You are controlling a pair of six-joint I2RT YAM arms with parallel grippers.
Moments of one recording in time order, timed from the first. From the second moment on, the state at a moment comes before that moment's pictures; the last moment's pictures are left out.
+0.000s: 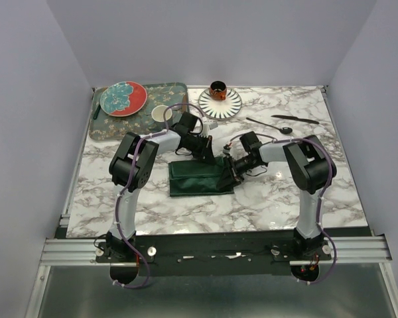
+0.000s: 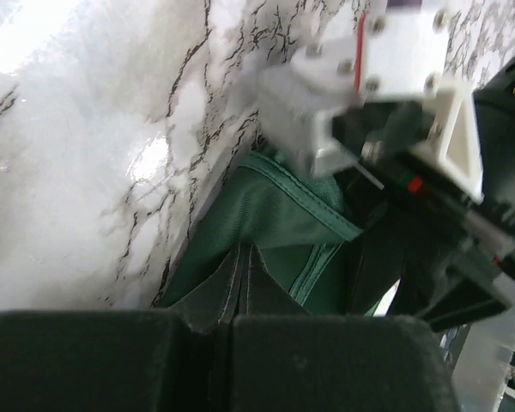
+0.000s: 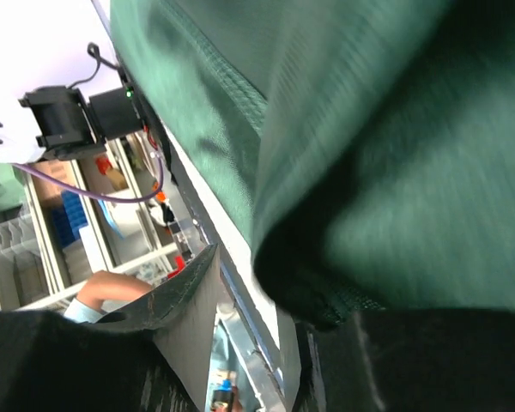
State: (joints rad) left arm -0.47 2.13 1.38 -0.21 0.77 -0.16; right arm 0.40 2.03 1.05 -0.32 -1.05 0.30
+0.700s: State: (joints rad) left arm -0.48 2.13 1.37 -0.20 0.76 -0.10; right arm 0.39 1.90 1.15 -0.12 -1.07 0.47
